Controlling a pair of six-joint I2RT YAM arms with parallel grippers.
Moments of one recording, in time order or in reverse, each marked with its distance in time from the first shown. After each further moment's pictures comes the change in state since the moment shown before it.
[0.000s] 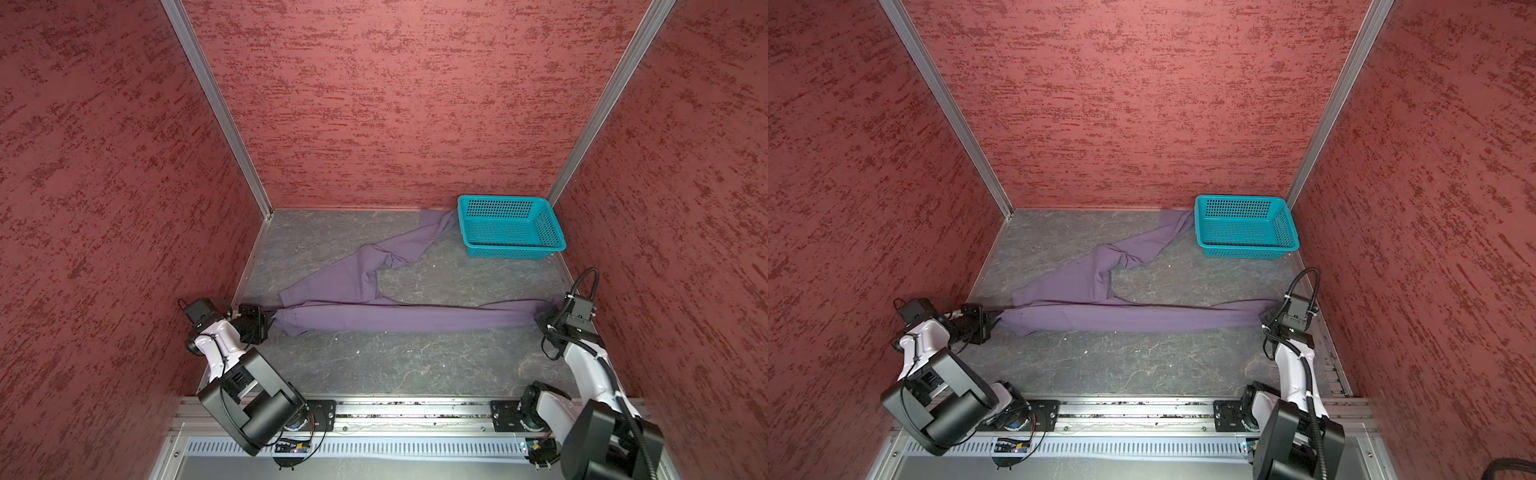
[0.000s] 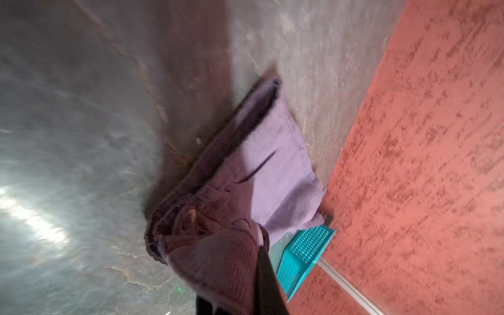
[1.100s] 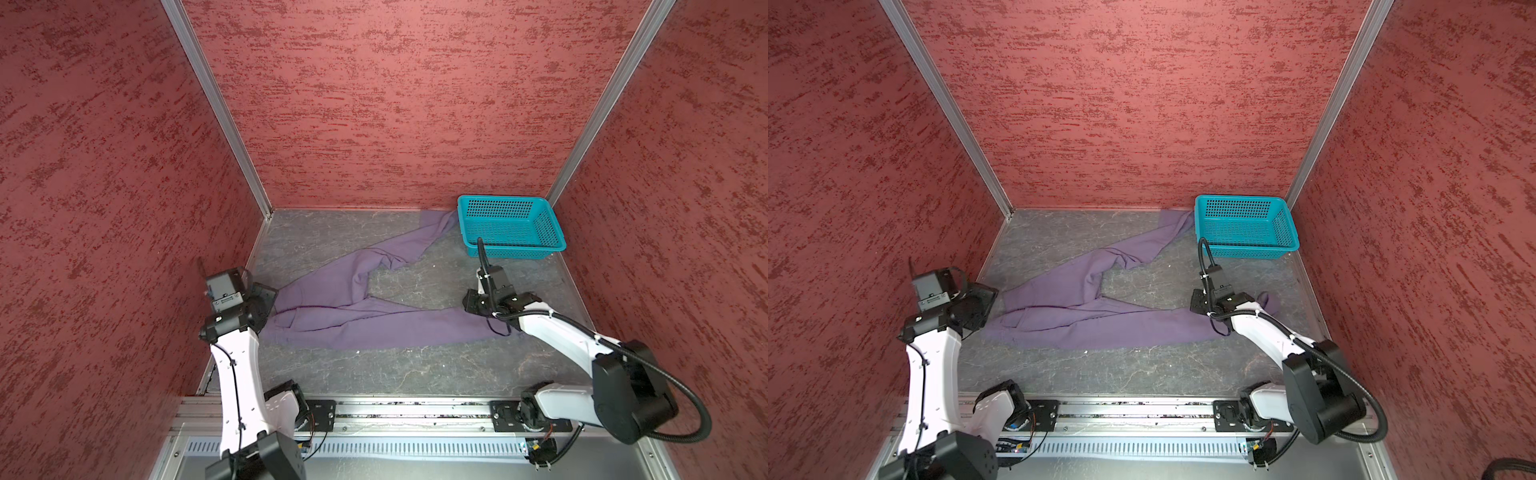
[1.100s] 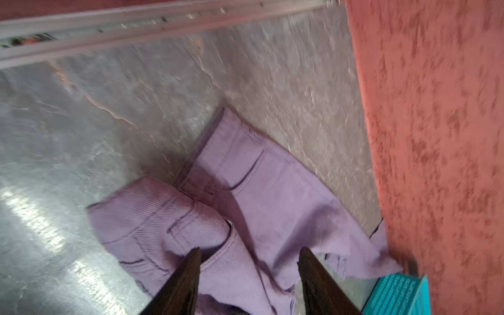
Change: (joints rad) left arm -0.506 -0.241 0.201 -0.107 -0.552 -0.112; right arm 0.811 0.372 0.270 -0.047 0.032 -0.140
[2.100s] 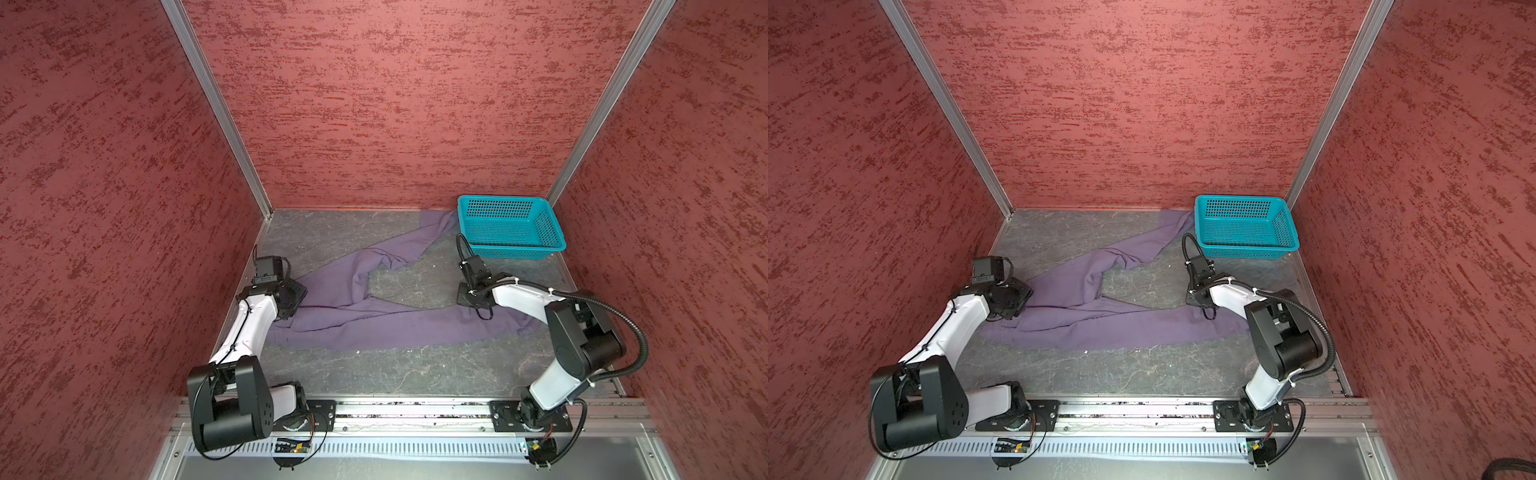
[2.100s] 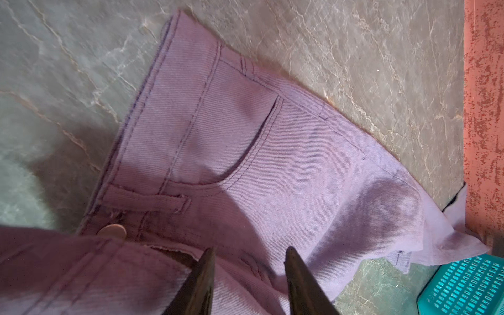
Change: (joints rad) left arm -0.189 0.300 -0.069 0.208 -0.040 -0.039; right arm -0.001 0.314 0.215 -0.064 0.187 0.014
